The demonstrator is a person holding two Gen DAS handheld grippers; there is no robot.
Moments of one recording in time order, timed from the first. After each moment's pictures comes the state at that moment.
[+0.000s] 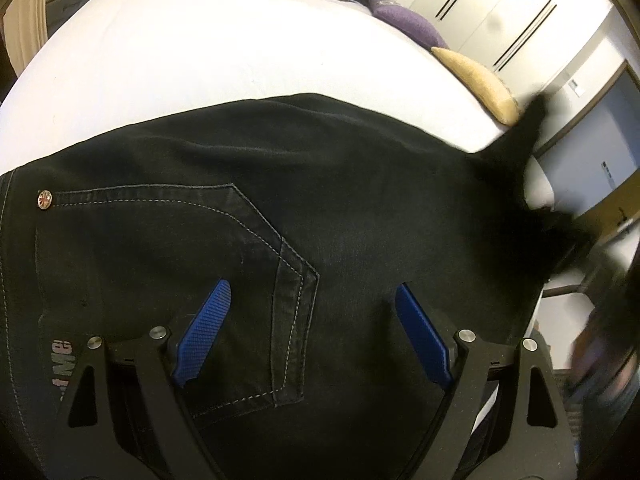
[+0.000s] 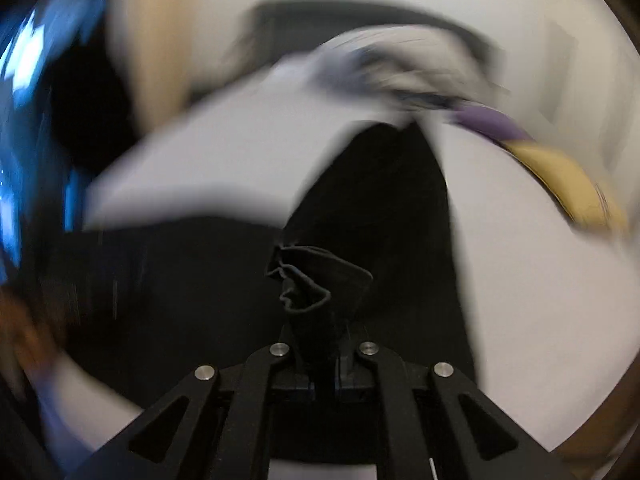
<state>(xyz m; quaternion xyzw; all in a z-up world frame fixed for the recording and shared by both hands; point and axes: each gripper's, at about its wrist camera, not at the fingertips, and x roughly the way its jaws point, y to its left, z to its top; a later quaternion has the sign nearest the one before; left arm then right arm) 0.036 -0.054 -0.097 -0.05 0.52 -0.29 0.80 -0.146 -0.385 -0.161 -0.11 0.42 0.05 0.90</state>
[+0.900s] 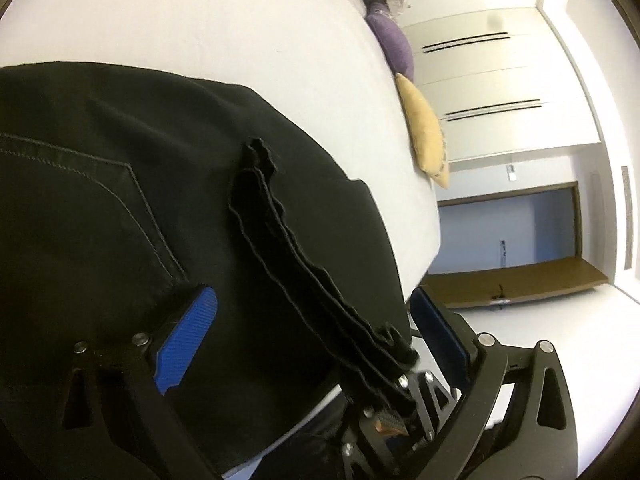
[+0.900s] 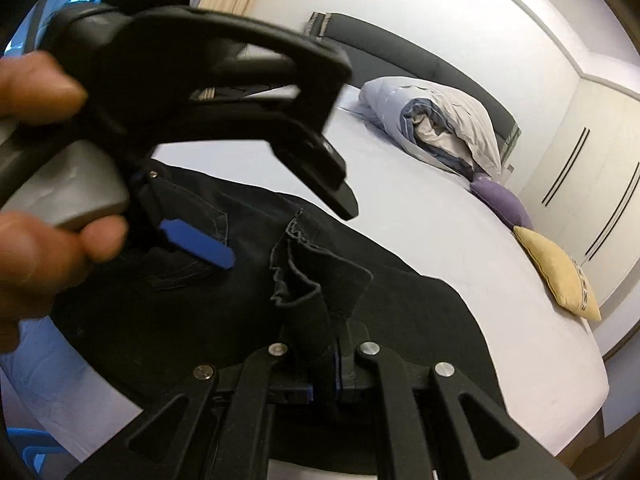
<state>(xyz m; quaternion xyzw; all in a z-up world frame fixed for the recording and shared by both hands) 0.062 -0.039 -0.073 -0.30 0.60 -0.36 0.65 -0.169 -0.290 -0.145 -0.22 0.31 0.03 0.92</state>
